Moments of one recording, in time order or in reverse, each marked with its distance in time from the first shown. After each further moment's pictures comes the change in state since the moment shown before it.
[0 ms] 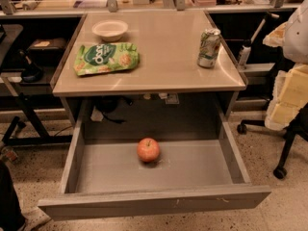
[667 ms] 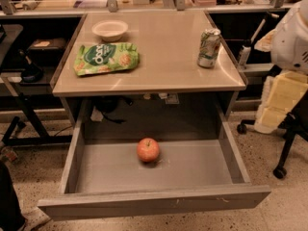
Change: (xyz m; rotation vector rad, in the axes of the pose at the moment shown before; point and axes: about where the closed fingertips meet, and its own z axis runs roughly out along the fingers) arm -0.008 0.001 0.014 0.000 0.010 -0.008
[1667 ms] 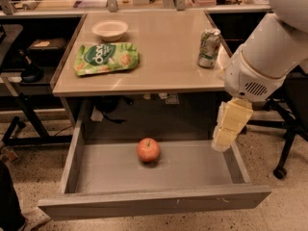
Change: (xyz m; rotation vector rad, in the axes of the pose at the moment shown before) arm -0.043 0.028 0.079 -0.134 -0.079 0.016
